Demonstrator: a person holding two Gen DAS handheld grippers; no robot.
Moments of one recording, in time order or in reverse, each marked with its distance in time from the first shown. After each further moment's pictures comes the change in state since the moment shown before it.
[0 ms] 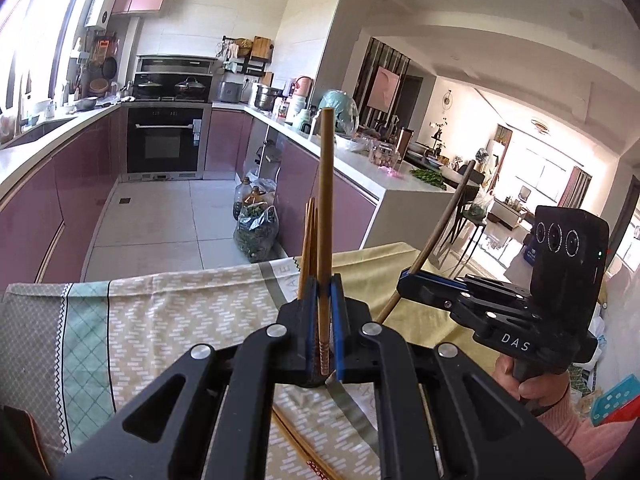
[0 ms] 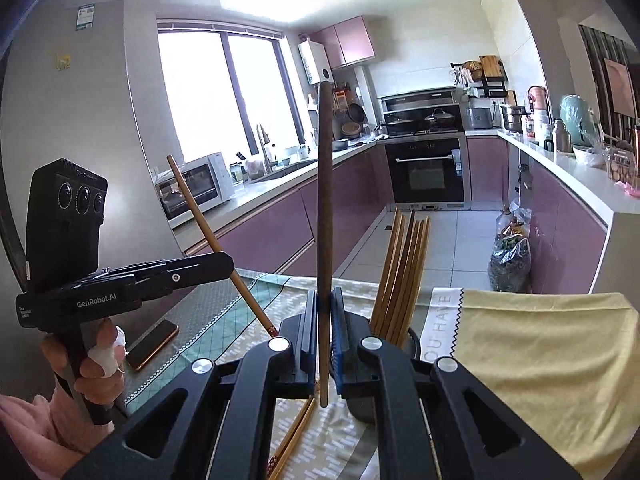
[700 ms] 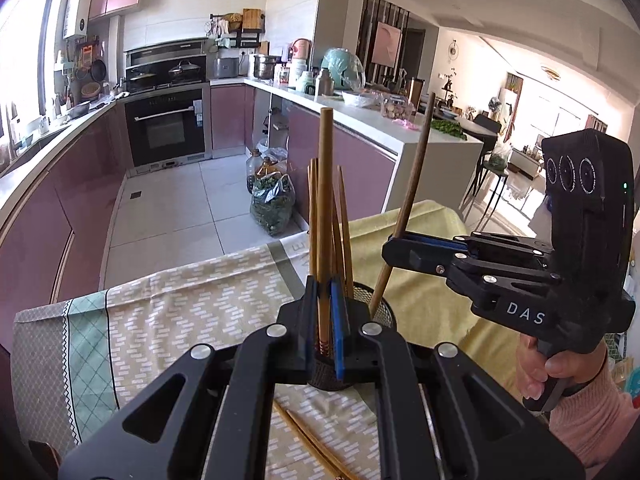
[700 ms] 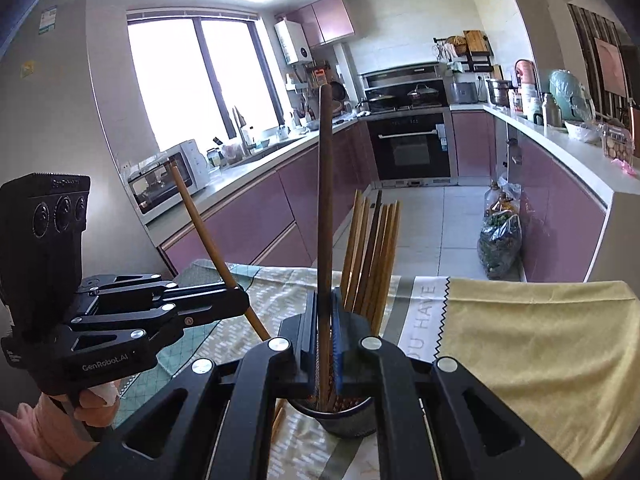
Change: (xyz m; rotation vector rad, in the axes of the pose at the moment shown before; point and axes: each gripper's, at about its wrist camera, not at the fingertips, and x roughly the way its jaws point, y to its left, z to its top) left arm 0.077 -0.013 0.004 0.110 0.178 0.082; right arm 0.046 -0.031 -0.001 0.053 0.105 -0.049
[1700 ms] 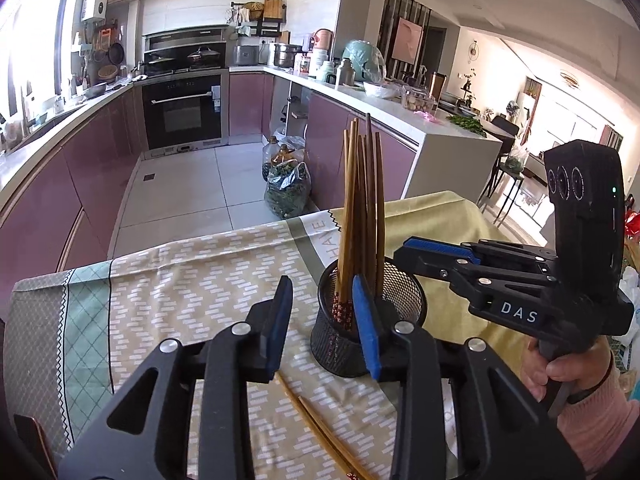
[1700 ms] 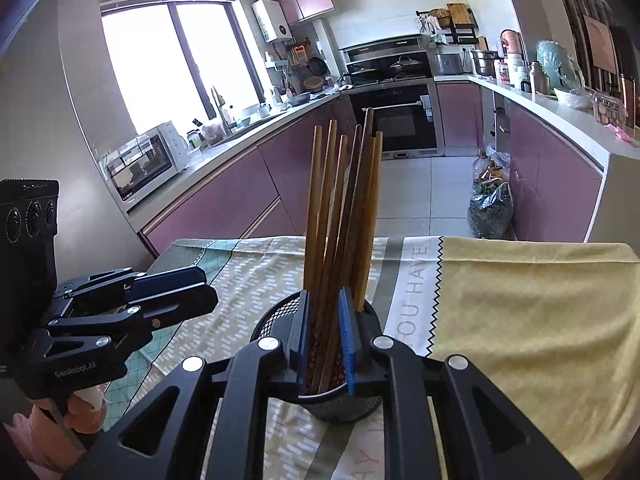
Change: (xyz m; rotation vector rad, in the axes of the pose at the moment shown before) left arm 0.017 0.026 -0.032 -0.060 -0.005 0.051; right arm 0.023 -0.008 -0.021 0.049 0.071 -0.036
